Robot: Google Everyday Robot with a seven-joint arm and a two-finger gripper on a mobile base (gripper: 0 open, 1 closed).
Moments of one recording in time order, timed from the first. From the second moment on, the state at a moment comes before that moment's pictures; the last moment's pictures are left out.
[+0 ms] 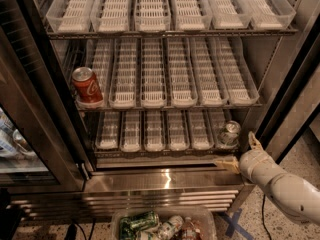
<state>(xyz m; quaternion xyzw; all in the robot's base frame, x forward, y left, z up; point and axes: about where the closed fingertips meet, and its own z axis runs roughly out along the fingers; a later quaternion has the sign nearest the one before) 0.577 -0.283 0.618 -0.28 0.79 -0.08 0.54</state>
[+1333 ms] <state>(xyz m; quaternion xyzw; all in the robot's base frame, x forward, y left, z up) 0.580 -0.282 0.619 -0.26 0.78 -0.06 0.57</state>
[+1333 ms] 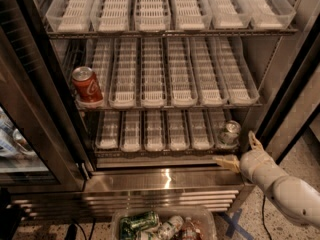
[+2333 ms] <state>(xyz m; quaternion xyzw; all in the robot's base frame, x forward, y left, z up) 0.583 -0.283 0.623 -0.25 0.77 -0.05 0.59</state>
